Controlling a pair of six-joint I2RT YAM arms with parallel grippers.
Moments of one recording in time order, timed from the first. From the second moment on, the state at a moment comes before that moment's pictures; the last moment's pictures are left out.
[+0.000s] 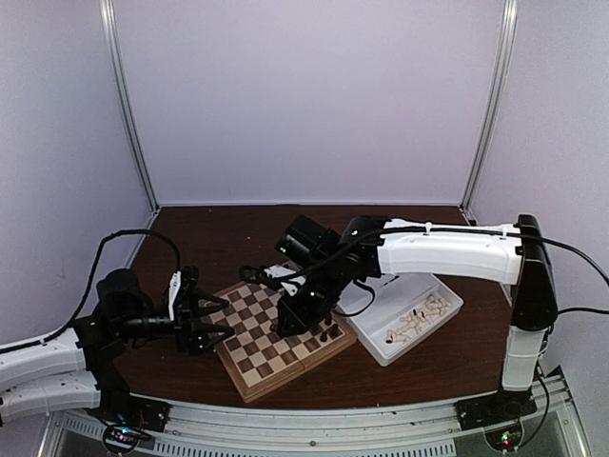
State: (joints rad) left arm -0.70 0.68 0.24 0.24 0.58 -0.10; right arm 1.12 1.93 1.68 -0.84 -0.31 0.35
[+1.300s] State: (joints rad) left arm -0.90 0.93 0.39 0.19 0.48 0.59; right arm 1.10 1.90 1.67 -0.68 -0.62 0.47
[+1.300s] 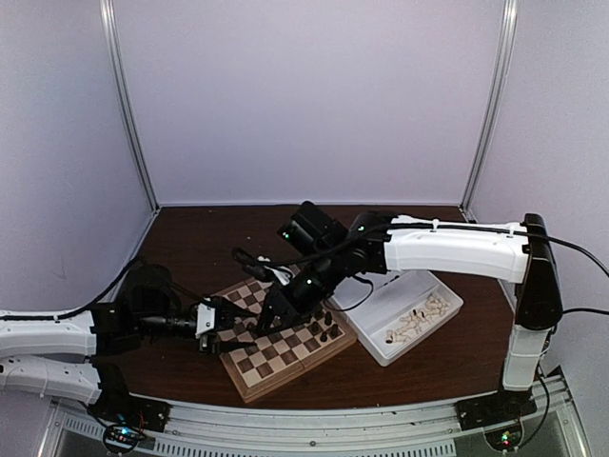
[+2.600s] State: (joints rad) left arm -0.90 0.91 0.38 0.19 0.49 0.59; right arm 1.09 1.93 1.67 -0.65 -0.65 0.48
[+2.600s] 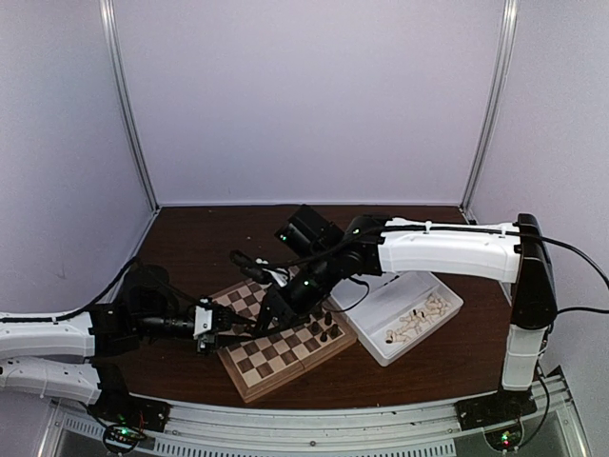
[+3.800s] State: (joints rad) left arm -0.90 0.99 0.30 0.57 0.36 0.14; right arm 1.06 1.70 1.40 -0.27 -0.46 0.74
